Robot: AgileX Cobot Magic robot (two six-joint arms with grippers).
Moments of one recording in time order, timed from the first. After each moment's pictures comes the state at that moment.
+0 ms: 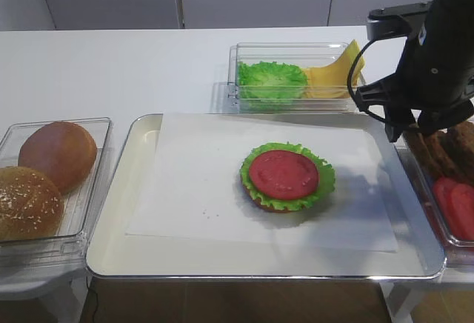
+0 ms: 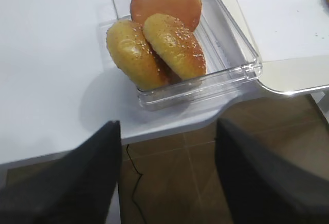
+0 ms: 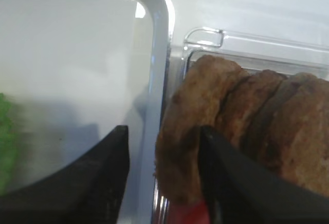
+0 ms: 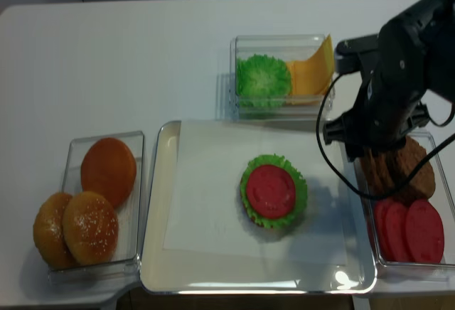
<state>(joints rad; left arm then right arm) 0.00 -0.02 -0.49 -0.08 1.19 0.08 0.34 1.61 -1.15 -0.14 0.98 0.30</state>
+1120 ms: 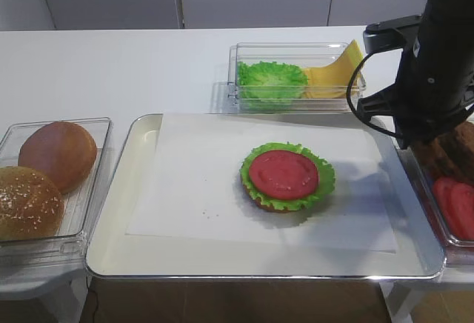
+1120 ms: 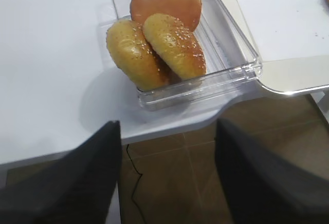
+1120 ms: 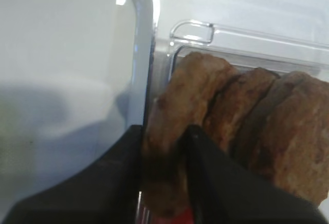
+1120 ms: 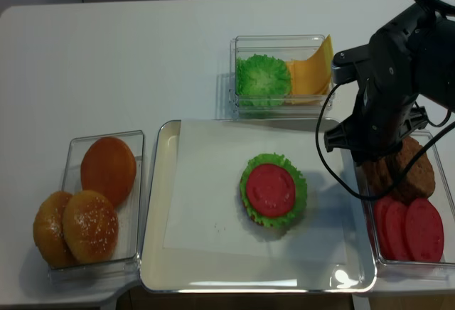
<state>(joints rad) 0.00 -0.02 -0.49 -0.08 1.19 0.08 0.34 1.65 -1.15 -0.19 0.99 0.31</state>
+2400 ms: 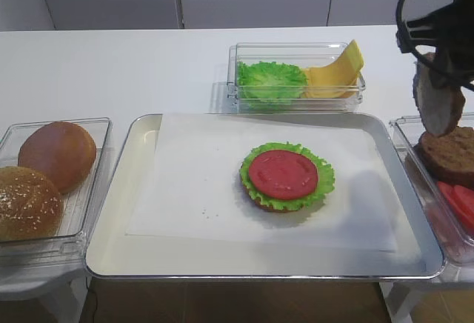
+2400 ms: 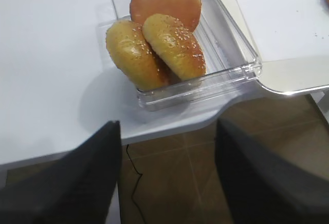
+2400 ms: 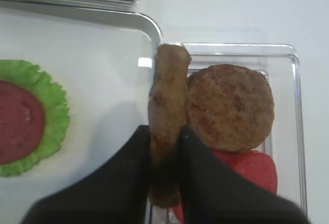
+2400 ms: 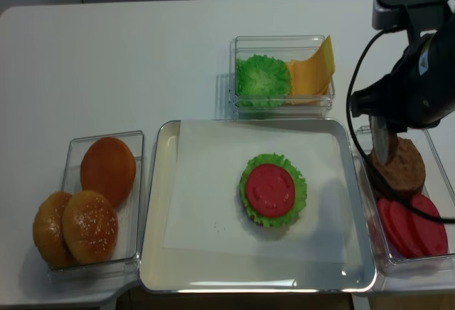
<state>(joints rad) 0.00 -0.02 -0.49 -0.08 1.19 0.08 0.40 1.31 -1.16 -0.16 1.06 0.33</state>
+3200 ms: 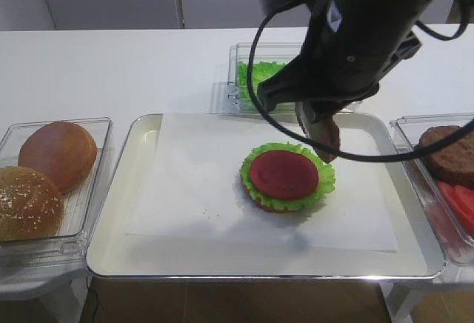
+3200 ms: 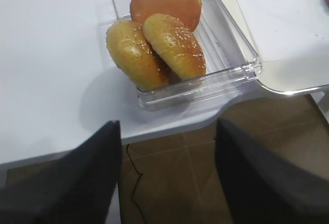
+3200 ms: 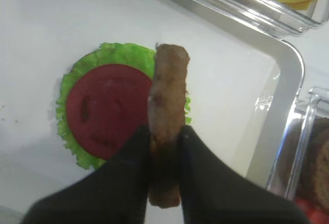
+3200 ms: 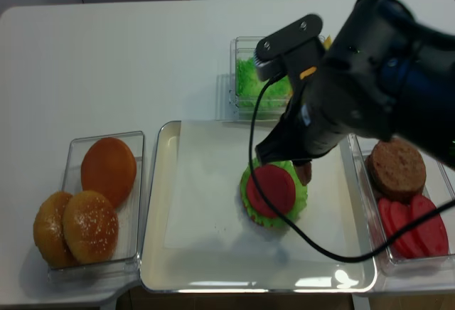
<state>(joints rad) 0.00 -0.02 -0.49 -0.08 1.19 0.08 0.76 1.53 -1.24 -0.28 1.02 0.43</state>
